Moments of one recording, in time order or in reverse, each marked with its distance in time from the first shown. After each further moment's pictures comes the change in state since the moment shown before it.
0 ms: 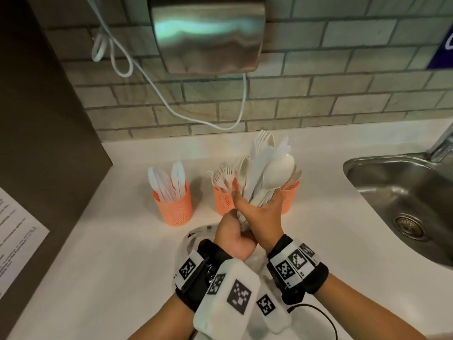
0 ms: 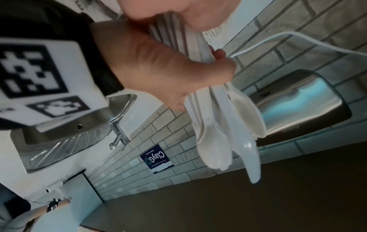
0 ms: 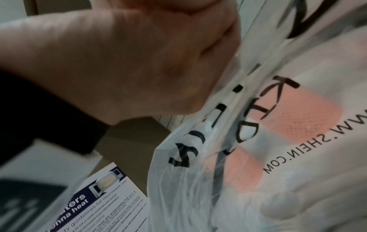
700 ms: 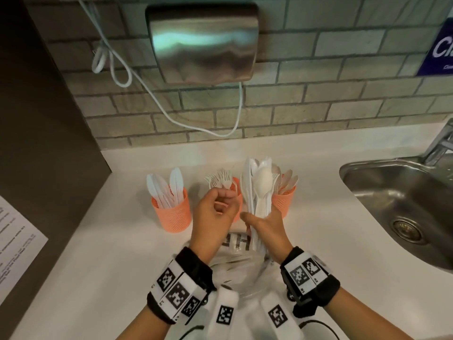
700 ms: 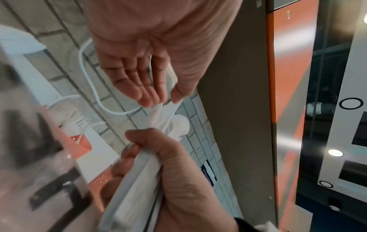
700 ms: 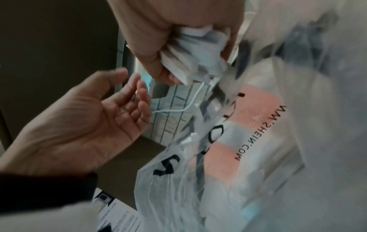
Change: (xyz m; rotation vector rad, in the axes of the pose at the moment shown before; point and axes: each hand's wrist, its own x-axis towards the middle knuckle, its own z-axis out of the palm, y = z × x) left_hand -0.010 0.032 -0.014 1.110 0.004 0.906; right_hand -0.001 0.019 -0.034 -0.134 -0.103 0.302
